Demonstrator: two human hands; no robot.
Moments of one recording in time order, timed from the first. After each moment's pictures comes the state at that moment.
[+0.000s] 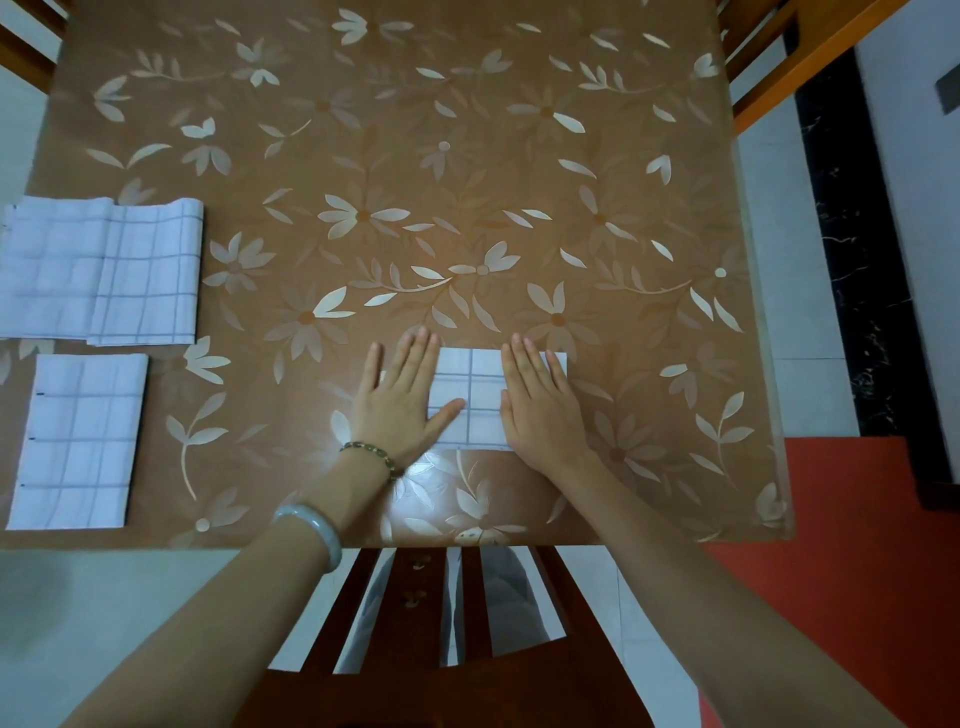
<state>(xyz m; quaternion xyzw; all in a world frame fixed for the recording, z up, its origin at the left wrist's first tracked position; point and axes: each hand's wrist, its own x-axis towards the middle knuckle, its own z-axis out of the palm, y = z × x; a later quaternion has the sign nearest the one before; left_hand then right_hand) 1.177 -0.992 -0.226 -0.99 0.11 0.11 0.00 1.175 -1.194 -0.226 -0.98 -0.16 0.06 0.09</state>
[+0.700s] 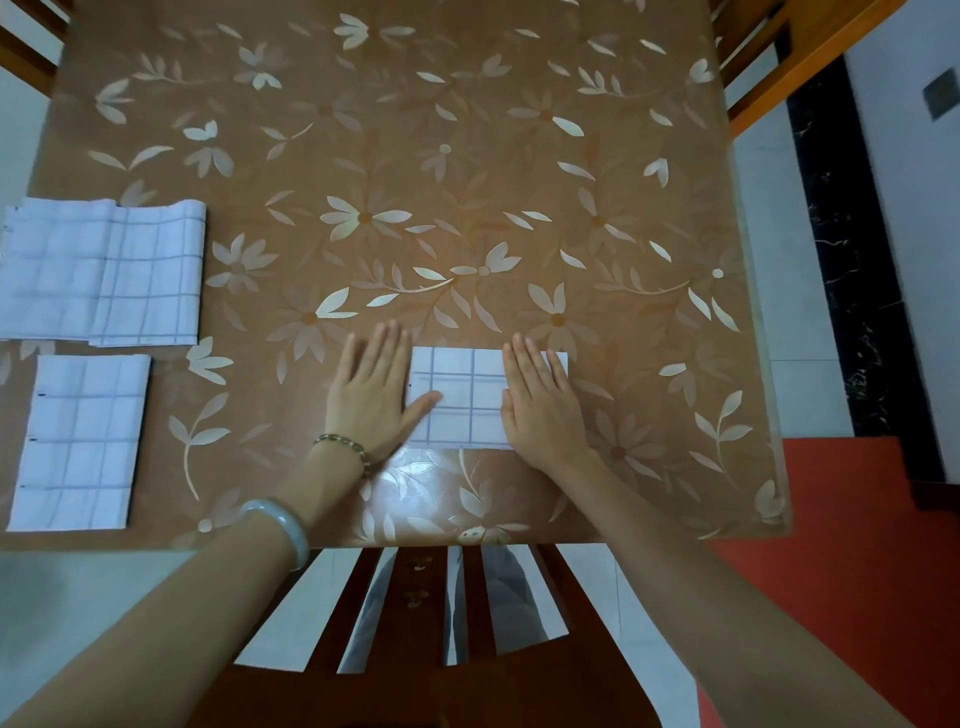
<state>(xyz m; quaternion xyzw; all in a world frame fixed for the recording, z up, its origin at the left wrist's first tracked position) 1.184 -0.963 -0.215 -0.99 0.11 0.09 0.04 1.175 -1.191 -0.220 -0.98 -0.15 0.07 0.09</state>
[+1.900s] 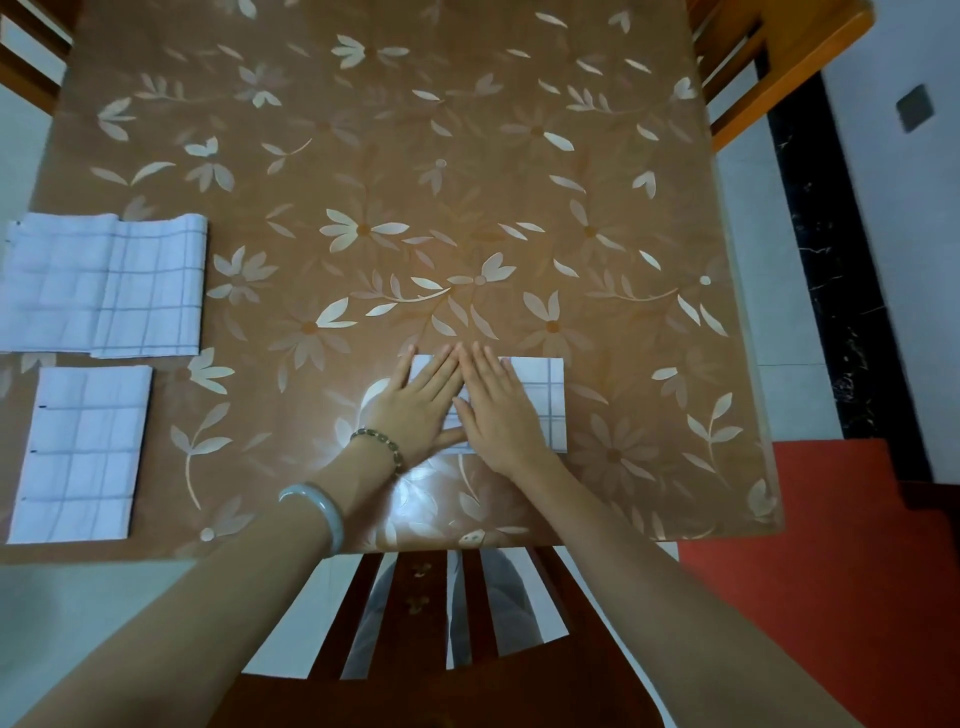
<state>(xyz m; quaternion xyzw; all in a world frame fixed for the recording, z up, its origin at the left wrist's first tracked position) 1.190 -0.992 -0.223 -0.95 0.29 0.14 0.04 1.176 -1.149 -0.214 -0.96 -0.15 0.13 0.18</state>
